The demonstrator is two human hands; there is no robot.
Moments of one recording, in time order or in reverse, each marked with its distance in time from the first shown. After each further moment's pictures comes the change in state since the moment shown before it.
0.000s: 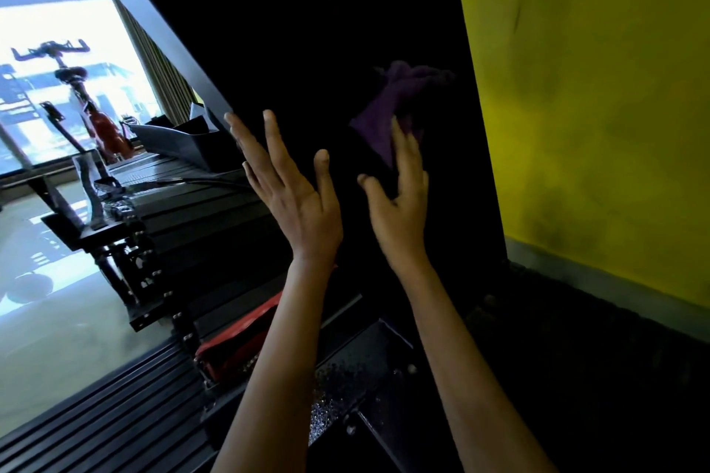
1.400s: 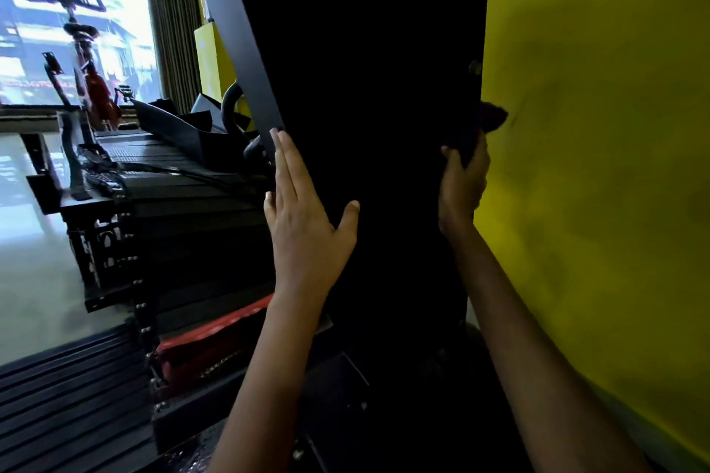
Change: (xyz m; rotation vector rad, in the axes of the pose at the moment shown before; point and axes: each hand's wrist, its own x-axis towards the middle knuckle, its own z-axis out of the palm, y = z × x) left_hand 0.049 0.048 -0.061 0.005 -0.384 -0.326; right_hand 0.127 -0.037 -0.038 -0.106 0.157 0.178
